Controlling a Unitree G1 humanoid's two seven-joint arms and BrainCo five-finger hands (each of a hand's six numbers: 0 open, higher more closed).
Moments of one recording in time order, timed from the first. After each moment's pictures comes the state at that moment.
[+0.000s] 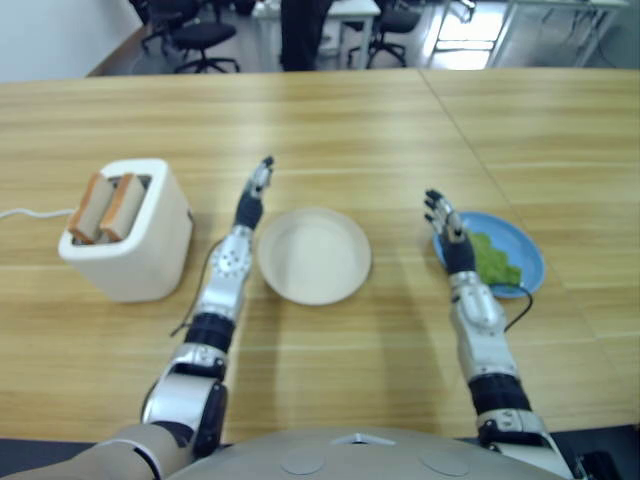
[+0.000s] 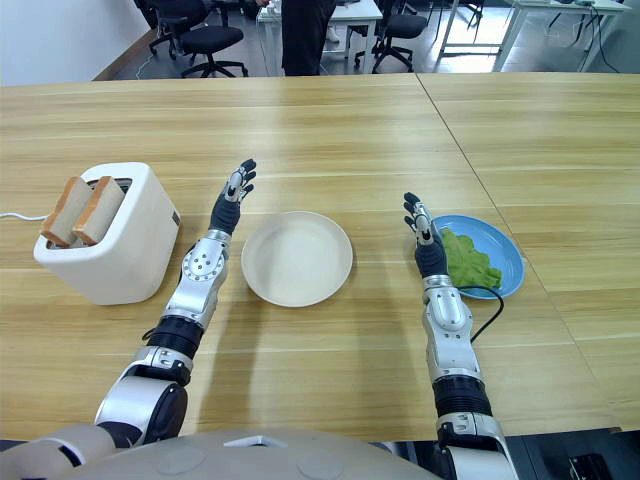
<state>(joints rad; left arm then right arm) -0.45 0.05 0.00 0.54 0.08 -0.32 -0.01 -0.13 -0.19 -0.14 0.37 0.06 -0.45 0.11</state>
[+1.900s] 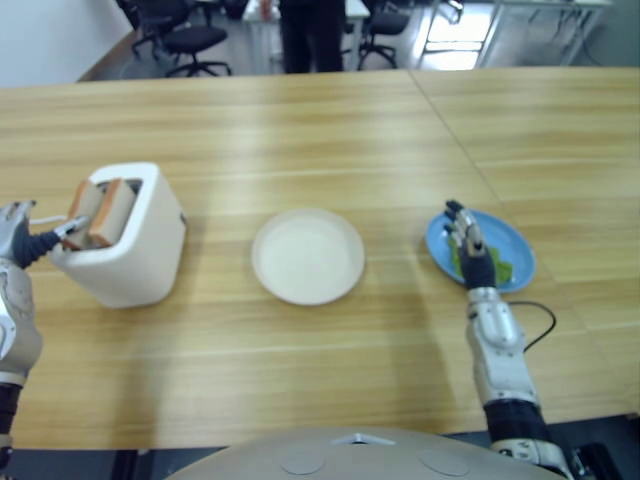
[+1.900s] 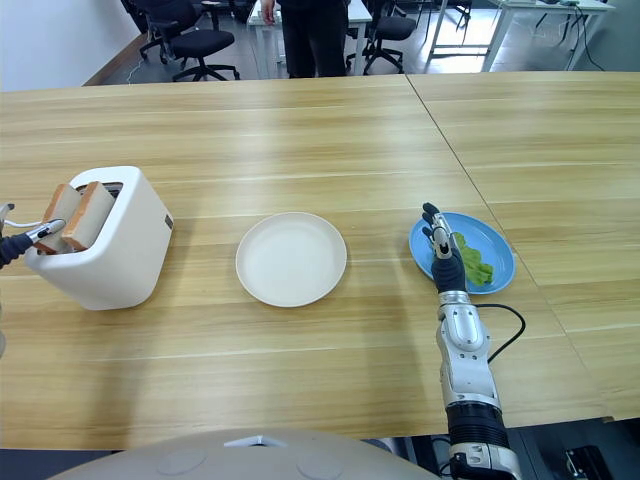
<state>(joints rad) 0.05 0.89 0.24 0.07 0.74 0.41 -0.09 0.01 -0.20 -0.17 0.22 0.06 -0.40 0.08</state>
